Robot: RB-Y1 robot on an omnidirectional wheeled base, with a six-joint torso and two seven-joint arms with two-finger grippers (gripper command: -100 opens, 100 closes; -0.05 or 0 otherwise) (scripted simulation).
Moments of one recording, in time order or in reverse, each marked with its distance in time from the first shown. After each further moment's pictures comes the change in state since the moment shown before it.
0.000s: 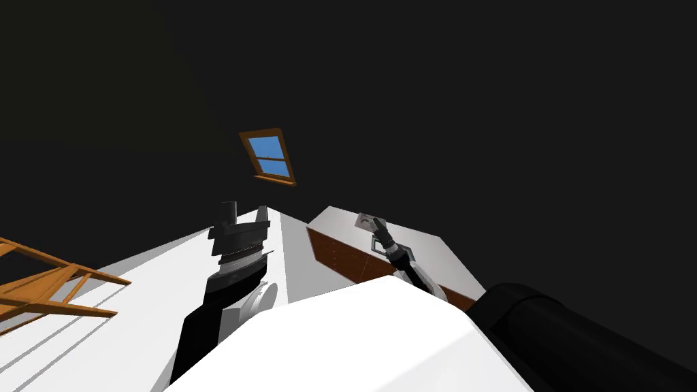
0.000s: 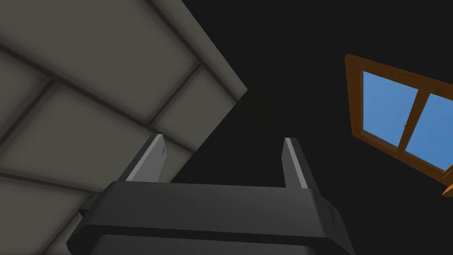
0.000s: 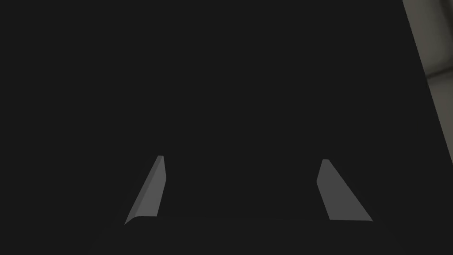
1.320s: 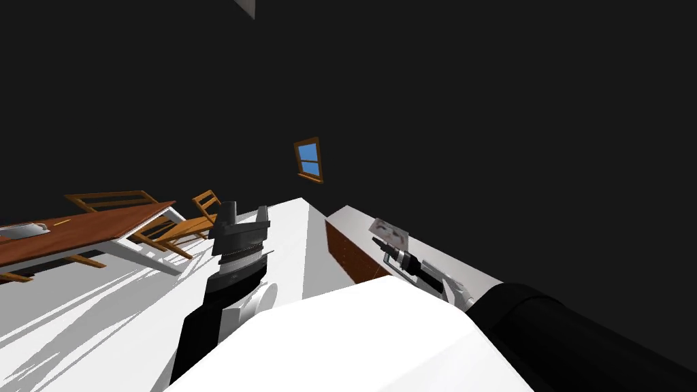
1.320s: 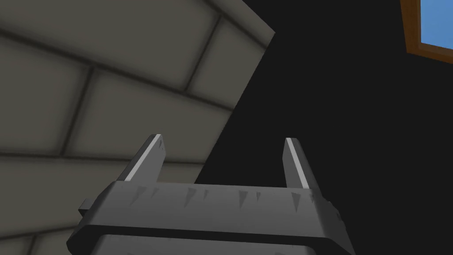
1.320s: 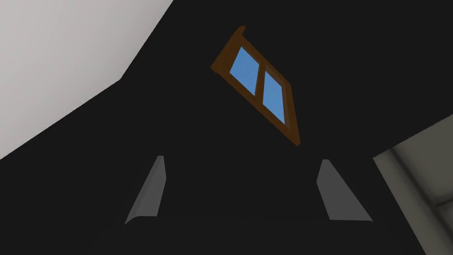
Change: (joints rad) left arm 0.000 0.000 0.000 0.000 0.000 0.000 0.000; right arm -0.019 -0.424 0.099 0.289 0.142 -0.002 0.002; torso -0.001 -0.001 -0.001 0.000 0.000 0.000
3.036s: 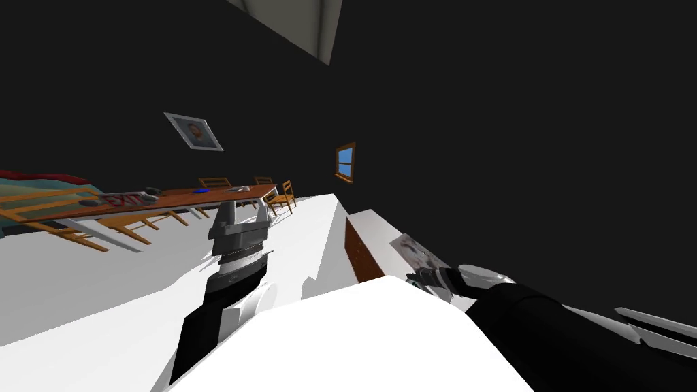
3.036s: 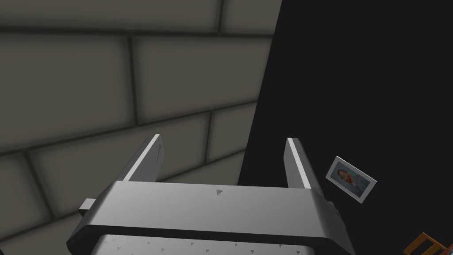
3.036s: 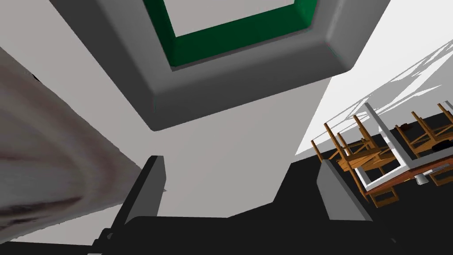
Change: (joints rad) left arm 0.000 0.000 0.000 0.000 0.000 0.000 0.000; right arm 0.033 -0.482 0.250 0.409 0.225 -0.043 -0.004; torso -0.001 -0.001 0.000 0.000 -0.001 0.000
